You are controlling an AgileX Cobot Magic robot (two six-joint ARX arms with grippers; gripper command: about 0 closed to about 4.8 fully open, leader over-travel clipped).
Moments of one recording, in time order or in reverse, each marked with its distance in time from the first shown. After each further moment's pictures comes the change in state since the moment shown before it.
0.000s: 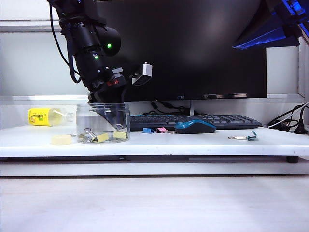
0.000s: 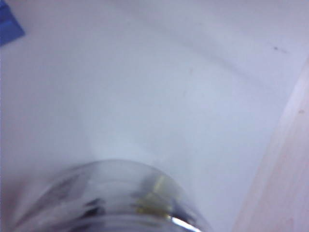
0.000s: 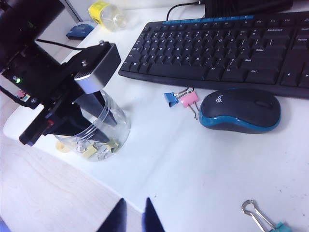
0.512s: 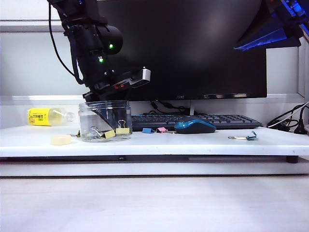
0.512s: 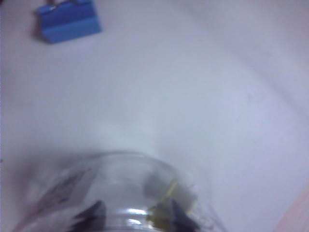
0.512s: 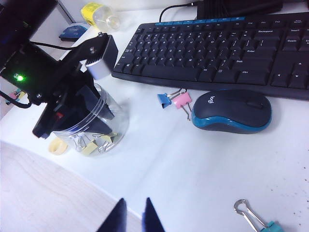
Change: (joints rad) left arm -0.001 0.003 0.001 0.055 -0.087 -0.226; right arm 0.000 0.000 0.000 0.000 0.024 0.000
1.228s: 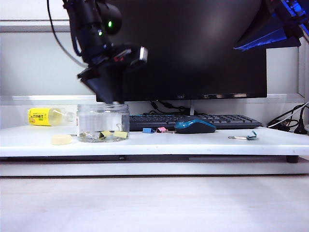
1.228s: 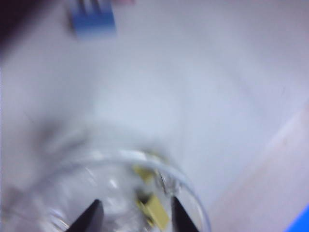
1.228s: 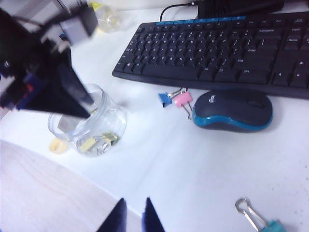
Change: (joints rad) left arm 0.000 0.021 0.216 -0.269 -0.008 -0.076; right arm 0.000 0.000 0.000 -0.005 -0.001 0.000
